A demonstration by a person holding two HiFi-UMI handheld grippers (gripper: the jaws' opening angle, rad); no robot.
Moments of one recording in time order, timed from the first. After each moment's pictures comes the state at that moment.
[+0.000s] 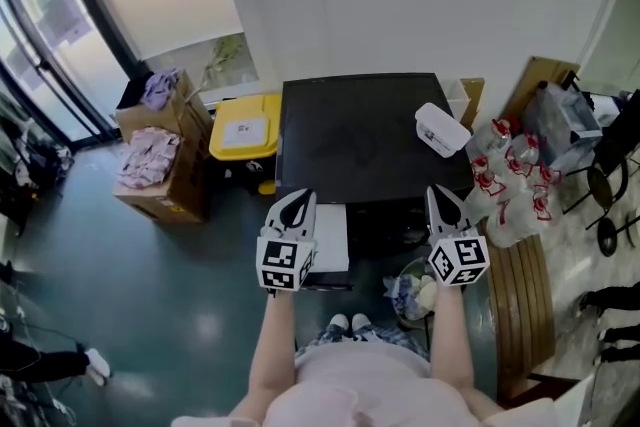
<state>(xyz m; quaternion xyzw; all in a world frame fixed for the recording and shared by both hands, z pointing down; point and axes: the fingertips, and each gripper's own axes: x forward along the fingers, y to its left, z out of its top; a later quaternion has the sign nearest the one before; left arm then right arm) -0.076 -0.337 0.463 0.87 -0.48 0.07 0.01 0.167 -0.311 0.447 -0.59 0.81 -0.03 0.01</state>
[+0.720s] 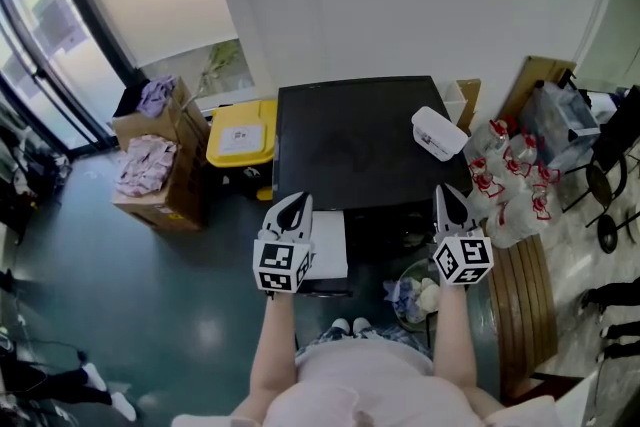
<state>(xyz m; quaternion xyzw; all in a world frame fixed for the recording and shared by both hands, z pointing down) -0.078 -0.351 0.465 0.87 -0.48 0.07 0.02 0.194 -0.321 0.443 -0.63 0.78 -0.02 0.02</state>
